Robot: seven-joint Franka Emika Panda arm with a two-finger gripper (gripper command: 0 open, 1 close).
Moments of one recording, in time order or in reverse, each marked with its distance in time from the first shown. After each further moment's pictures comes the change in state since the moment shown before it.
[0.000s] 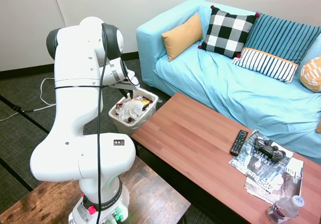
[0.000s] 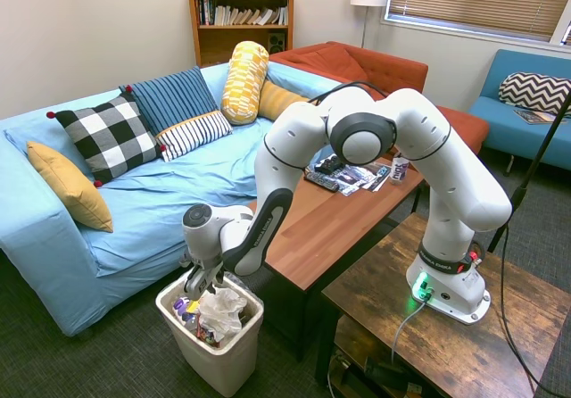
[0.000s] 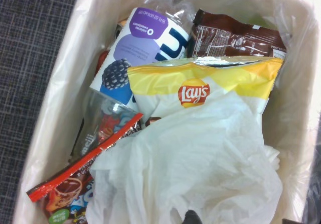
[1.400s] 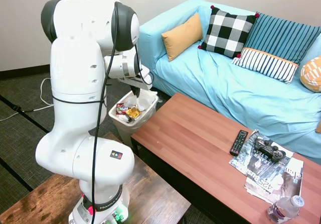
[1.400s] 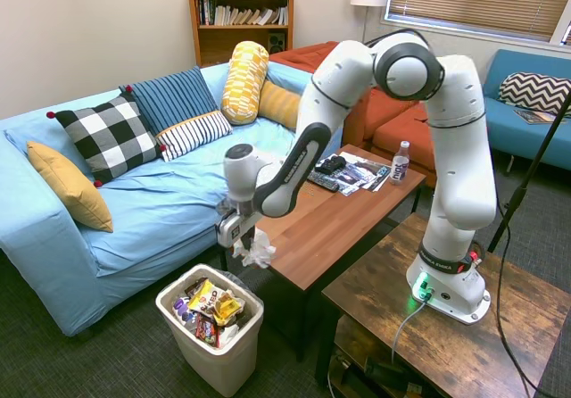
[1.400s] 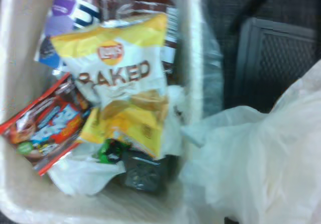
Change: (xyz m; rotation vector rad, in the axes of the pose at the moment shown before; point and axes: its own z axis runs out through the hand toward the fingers) arm 0.049 0.097 -0.072 0.011 -0.141 0.104
